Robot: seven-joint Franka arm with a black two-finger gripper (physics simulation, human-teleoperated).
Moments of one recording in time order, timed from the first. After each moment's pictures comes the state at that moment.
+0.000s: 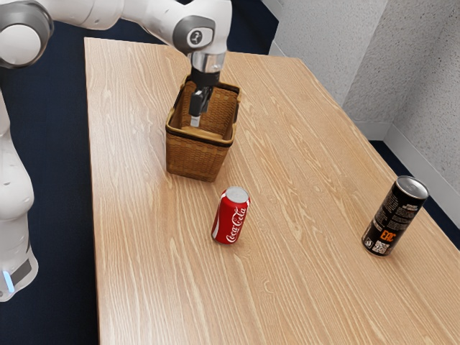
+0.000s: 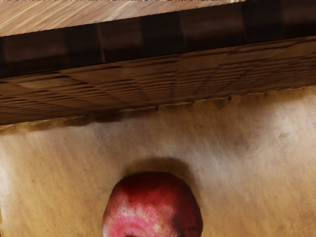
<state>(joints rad) 0.36 -0.14 0.04 -2.03 -0.07 1.89 -2.22</state>
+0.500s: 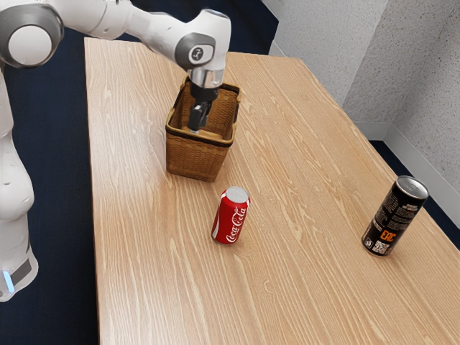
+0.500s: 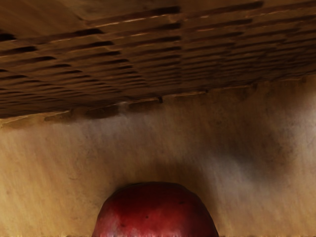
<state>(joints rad) 0.36 -0.09 0.04 -2.07 -0.10 1.96 -2.19</state>
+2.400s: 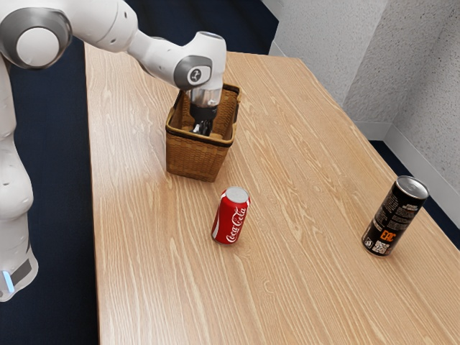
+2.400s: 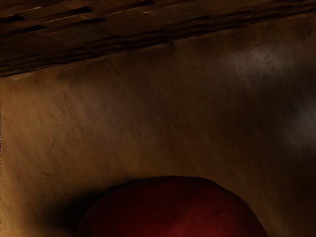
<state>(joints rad) 0.34 -0.04 0.04 -2.17 -0.19 2.11 -2.10</state>
